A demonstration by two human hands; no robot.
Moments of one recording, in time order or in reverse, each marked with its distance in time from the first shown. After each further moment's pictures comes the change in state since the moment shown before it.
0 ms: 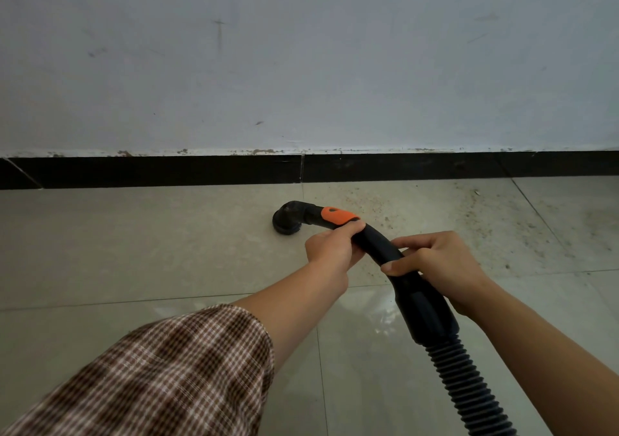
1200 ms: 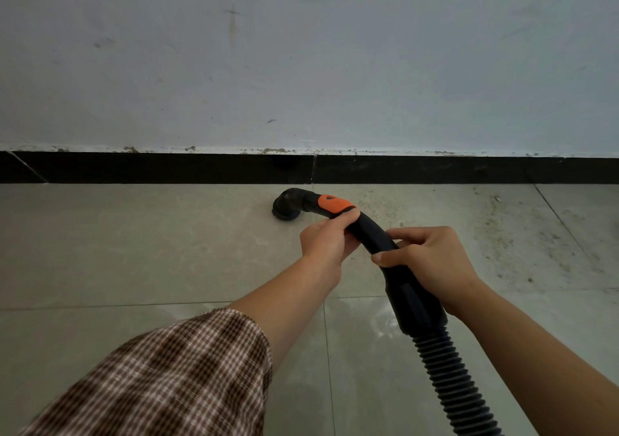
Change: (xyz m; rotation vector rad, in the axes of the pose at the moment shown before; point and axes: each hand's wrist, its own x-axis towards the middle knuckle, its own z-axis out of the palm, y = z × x) left_hand 0.035 0.023 -0.013 -0.077 -0.030 0.071; right_hand 0.029 -0.013 0.031 -0.064 0.058 -0.074
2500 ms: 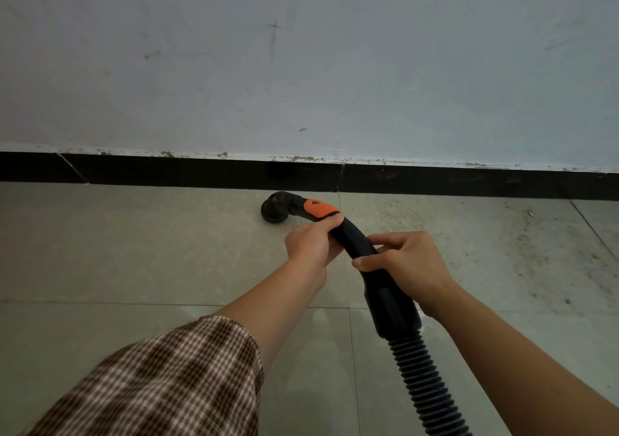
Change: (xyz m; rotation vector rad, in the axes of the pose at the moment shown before) left_hand 0.006 0.036 -0.048 -0.033 0.127 0.065; right_hand 0.015 -0.019 0.056 0.025 -0.107 -0.010
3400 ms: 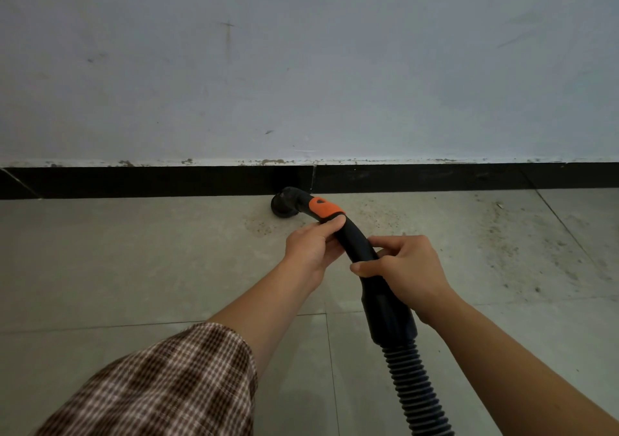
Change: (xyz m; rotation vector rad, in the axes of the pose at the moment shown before) left_hand 0.003 -0.013 0.031 0.069 -0.247 -0.063; right_hand -0.001 0.015 -0.025 -0.018 0.093 -0.001
